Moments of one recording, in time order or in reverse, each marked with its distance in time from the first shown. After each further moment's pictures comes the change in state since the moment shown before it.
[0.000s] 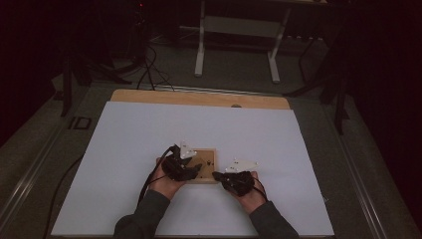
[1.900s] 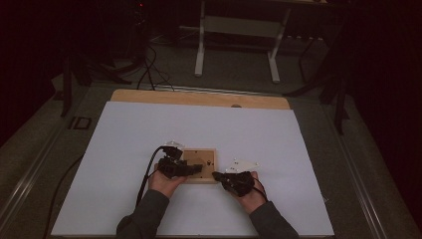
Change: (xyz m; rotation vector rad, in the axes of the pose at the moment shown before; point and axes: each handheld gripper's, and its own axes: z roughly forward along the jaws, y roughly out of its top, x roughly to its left) left arm 0.030 -0.014 0.015 0.018 -0.318 -0.403; right arm 0.000 -0.001 0.000 -0.008 0.000 -0.011
